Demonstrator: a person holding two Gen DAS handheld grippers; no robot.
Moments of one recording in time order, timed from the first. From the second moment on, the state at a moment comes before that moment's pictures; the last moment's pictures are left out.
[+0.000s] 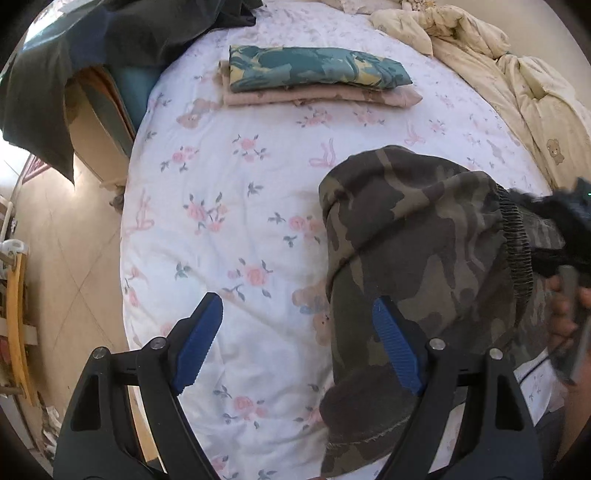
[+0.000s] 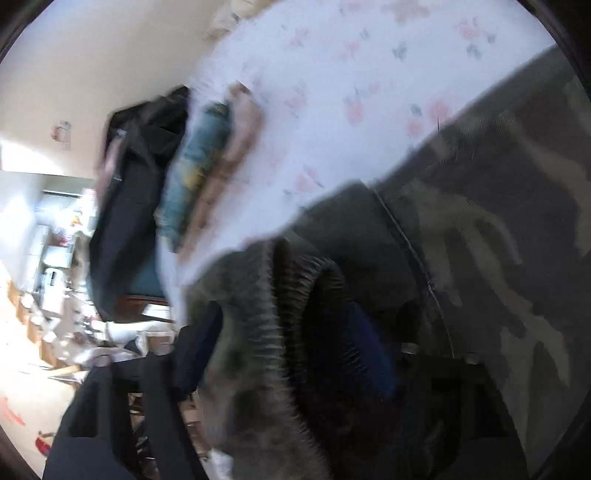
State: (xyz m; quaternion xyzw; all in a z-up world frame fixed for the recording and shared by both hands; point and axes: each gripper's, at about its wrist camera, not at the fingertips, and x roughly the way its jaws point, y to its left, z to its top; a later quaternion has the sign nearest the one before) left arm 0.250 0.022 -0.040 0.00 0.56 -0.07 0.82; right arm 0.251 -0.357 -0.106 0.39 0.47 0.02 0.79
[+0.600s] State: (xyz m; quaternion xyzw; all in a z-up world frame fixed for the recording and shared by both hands) left arm 0.244 0.015 -0.021 -0.02 0.54 -0.08 0.83; right arm 0.159 -0.314 -0.145 0.28 0.56 0.05 0.78
